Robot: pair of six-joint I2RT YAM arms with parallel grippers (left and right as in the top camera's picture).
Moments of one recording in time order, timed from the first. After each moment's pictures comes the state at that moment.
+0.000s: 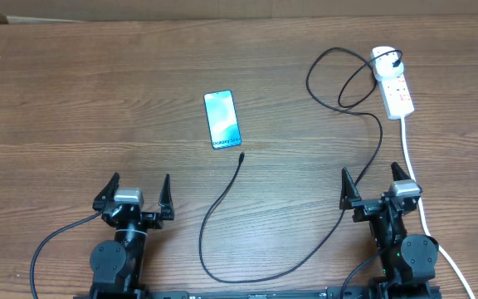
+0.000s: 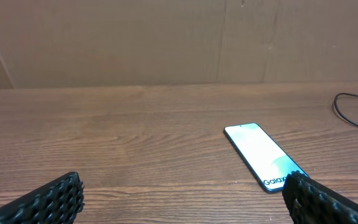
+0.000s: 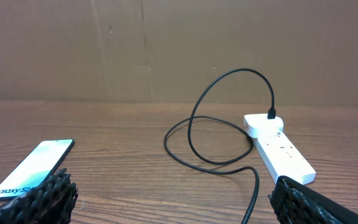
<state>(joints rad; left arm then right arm) -0.08 0.01 0.01 -0.08 -0.02 -0.02 0.07 0.01 0.02 -0.04 -0.05 0.04</state>
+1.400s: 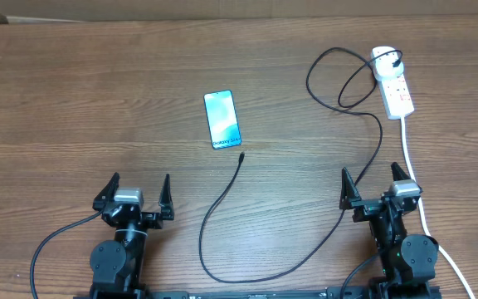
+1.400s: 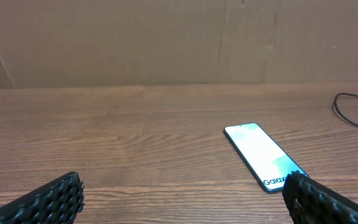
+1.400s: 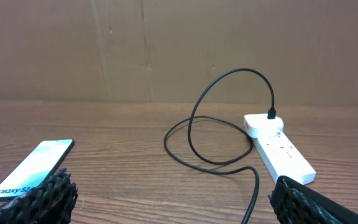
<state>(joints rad) -0.08 0.01 0.01 -0.08 -0.02 -0.02 0.07 0.01 0.02 -0.04 -0.05 0.04</state>
